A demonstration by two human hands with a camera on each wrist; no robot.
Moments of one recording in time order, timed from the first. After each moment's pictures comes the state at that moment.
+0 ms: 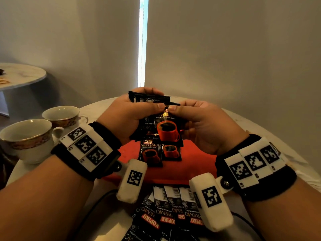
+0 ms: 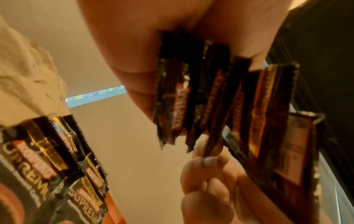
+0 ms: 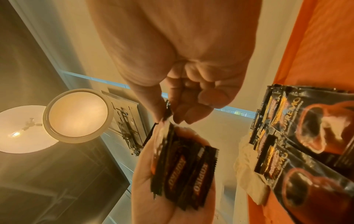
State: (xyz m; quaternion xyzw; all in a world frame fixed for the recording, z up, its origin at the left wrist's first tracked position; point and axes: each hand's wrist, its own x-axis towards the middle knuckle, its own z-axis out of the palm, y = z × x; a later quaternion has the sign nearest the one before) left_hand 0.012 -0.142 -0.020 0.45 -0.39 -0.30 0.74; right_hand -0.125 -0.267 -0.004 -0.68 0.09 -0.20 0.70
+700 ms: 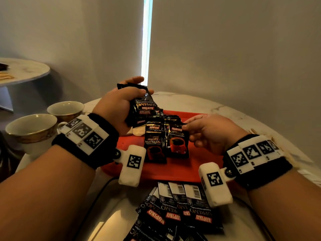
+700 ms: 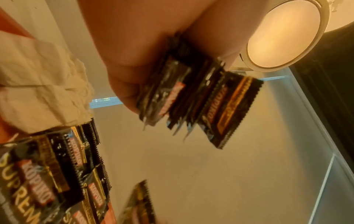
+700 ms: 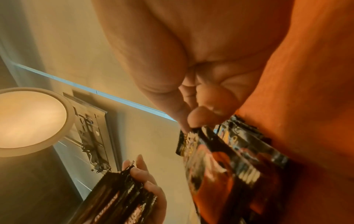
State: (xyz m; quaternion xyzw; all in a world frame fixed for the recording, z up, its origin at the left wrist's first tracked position) left_hand 0.034 -0.137 -0.017 0.45 -0.24 -0.29 0.81; right_hand -0.116 -0.306 -0.032 -0.70 0.30 -0.14 0.63
